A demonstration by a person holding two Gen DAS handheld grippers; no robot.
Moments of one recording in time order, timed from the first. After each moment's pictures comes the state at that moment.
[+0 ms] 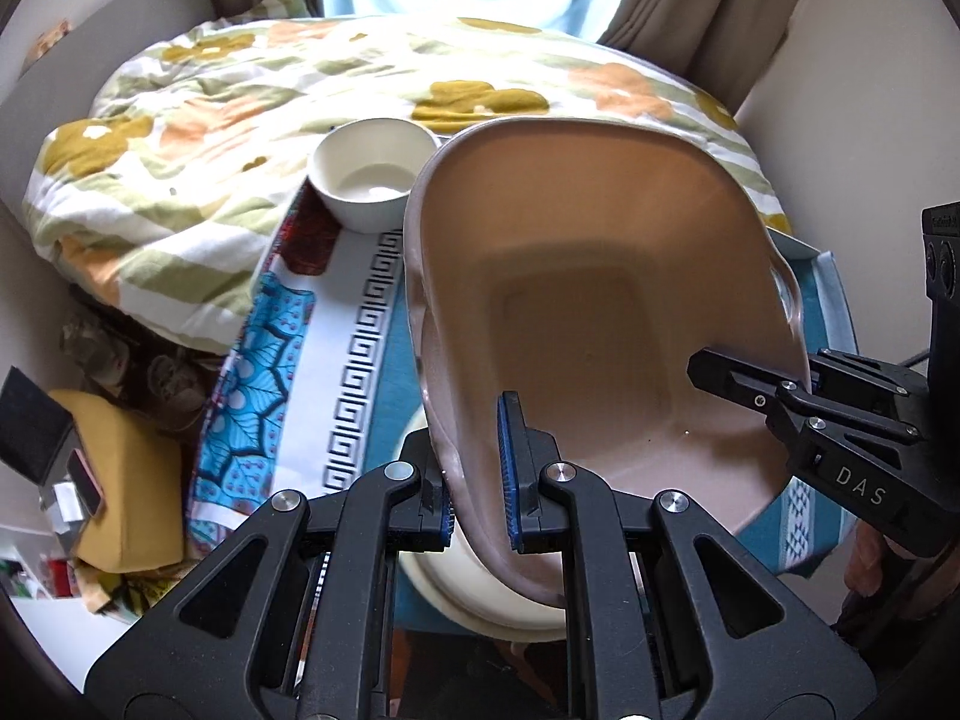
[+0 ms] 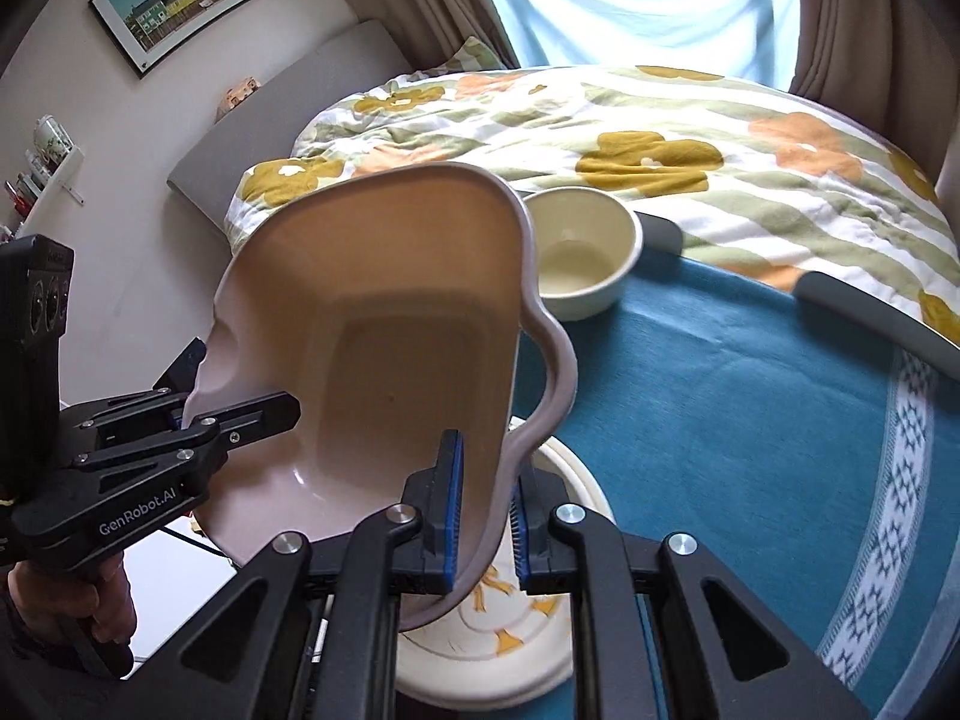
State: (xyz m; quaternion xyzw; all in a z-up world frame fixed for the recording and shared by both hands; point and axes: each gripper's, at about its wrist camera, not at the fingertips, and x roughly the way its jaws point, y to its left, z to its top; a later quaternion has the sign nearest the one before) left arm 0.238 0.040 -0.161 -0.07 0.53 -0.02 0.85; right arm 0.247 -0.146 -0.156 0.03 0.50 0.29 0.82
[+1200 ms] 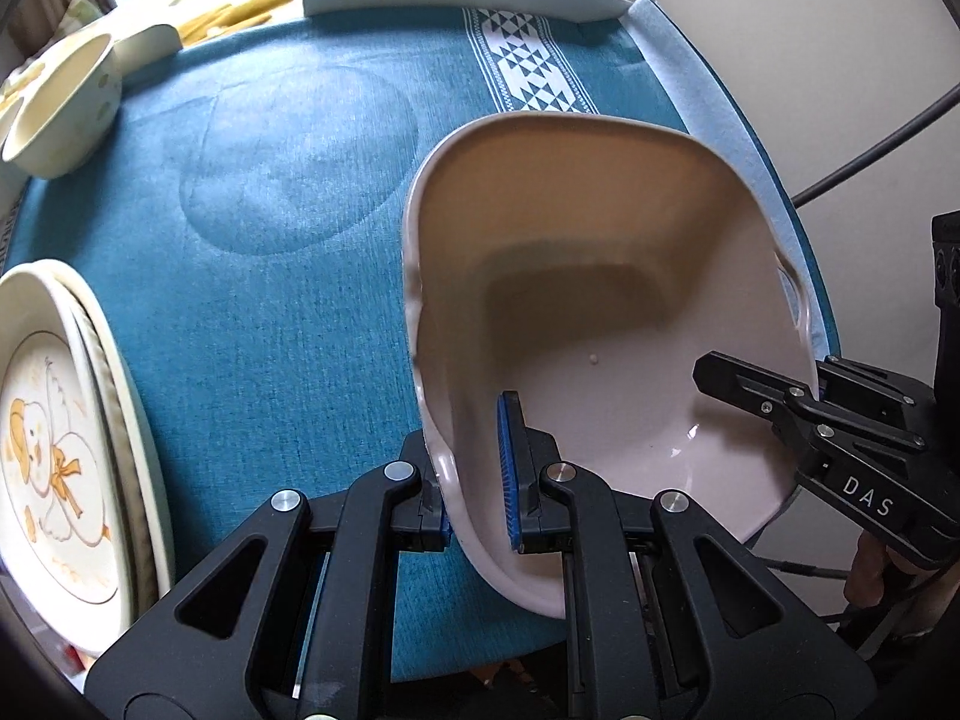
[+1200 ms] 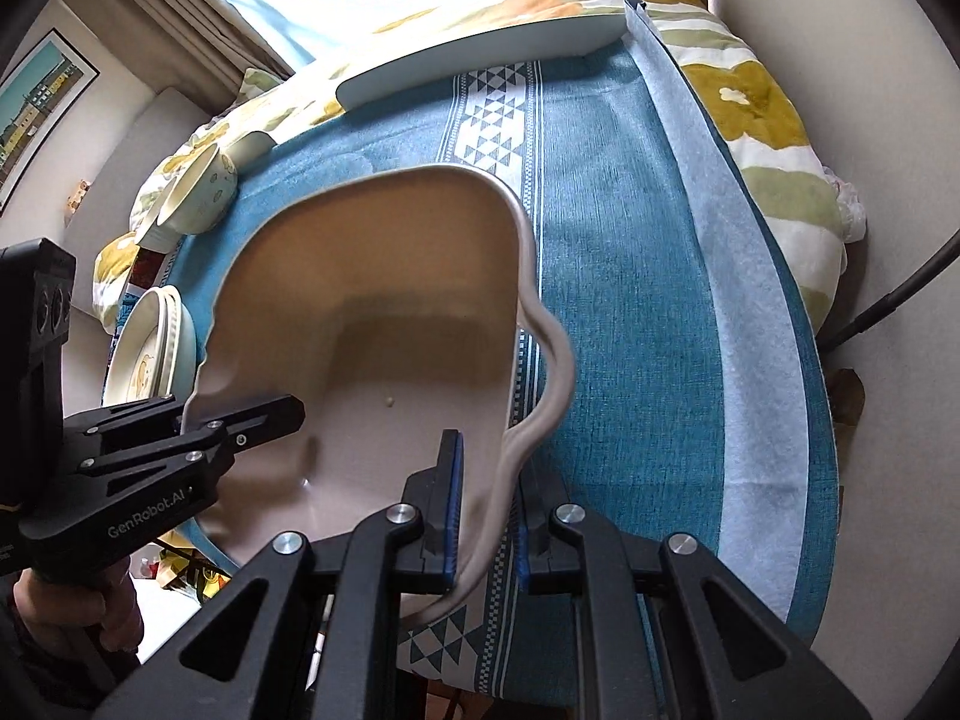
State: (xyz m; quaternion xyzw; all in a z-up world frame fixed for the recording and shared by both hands) left arm 0.237 -0.228 -0.277 0.00 0.60 -0.17 0.78; right arm 0.176 -0.386 -0.265 0.13 0.56 0.11 0.81
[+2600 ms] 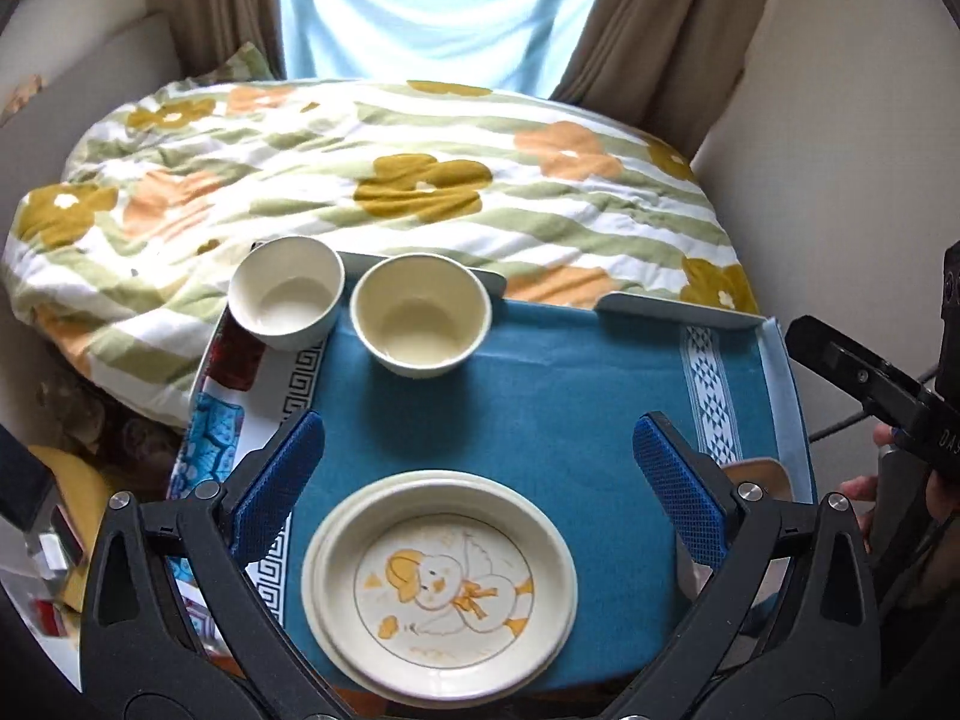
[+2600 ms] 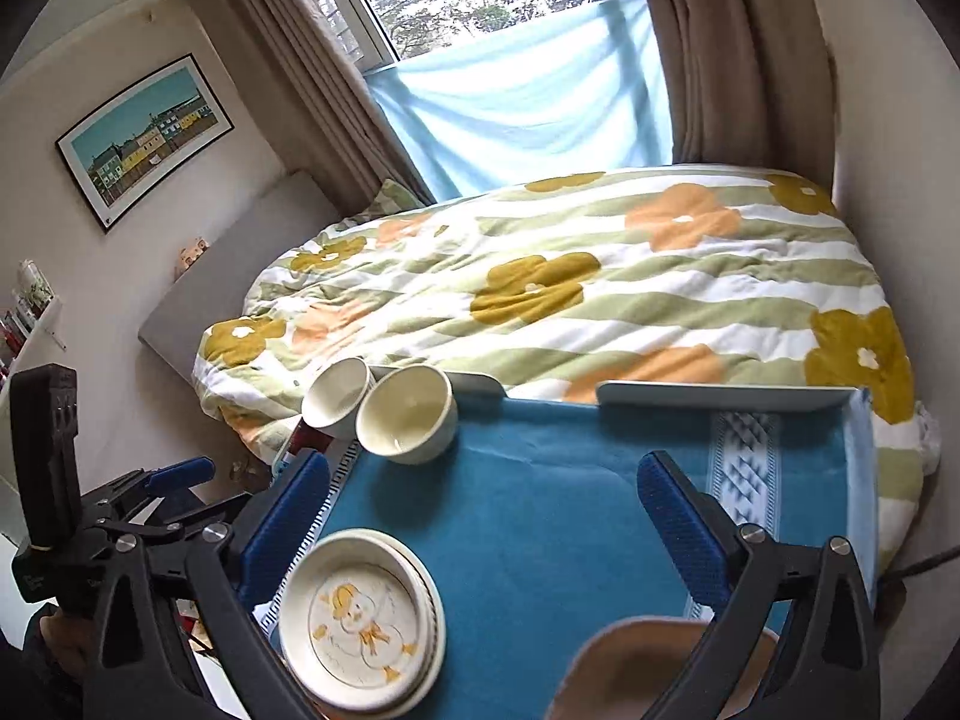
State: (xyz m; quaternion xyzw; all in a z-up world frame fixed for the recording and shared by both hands) left arm 0.302 0.005 -0.113 -0.08 0.48 -0.04 0.87; right arm 0.304 -0.239 -0.094 0.12 0.41 0.22 0.88
